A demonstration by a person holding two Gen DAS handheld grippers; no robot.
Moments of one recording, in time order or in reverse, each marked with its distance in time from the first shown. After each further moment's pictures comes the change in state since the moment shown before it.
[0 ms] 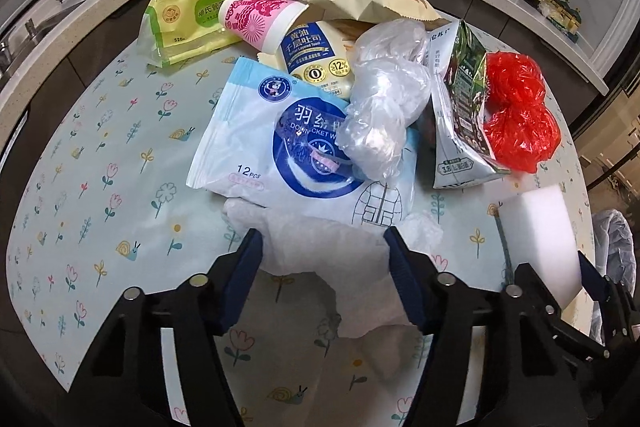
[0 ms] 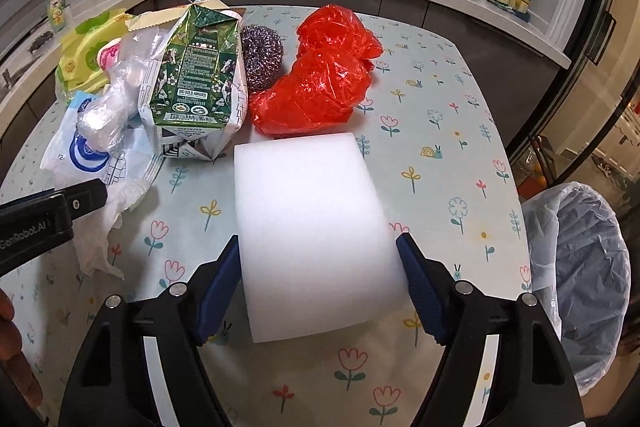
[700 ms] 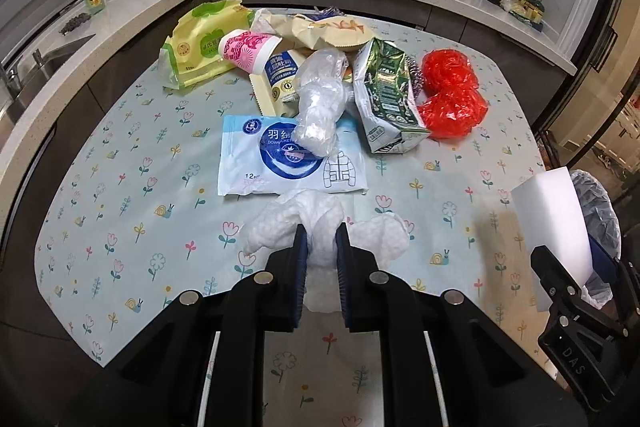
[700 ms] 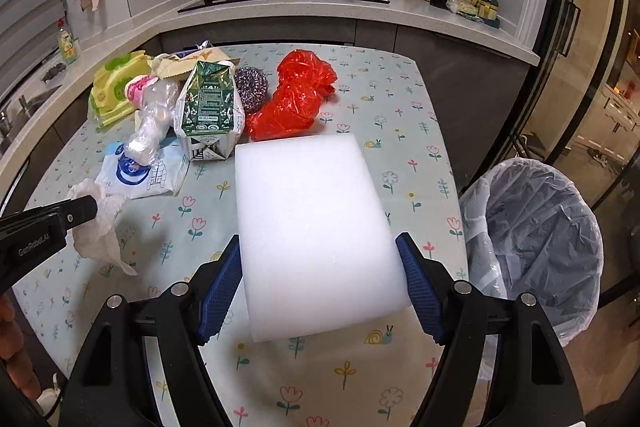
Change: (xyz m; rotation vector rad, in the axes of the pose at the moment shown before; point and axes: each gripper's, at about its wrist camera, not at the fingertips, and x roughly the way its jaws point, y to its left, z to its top) left arm -0.083 -0.022 -0.041 0.090 -0.084 -0.023; right arm -0.089 -0.041 -0.035 0.071 -0.110 0.017
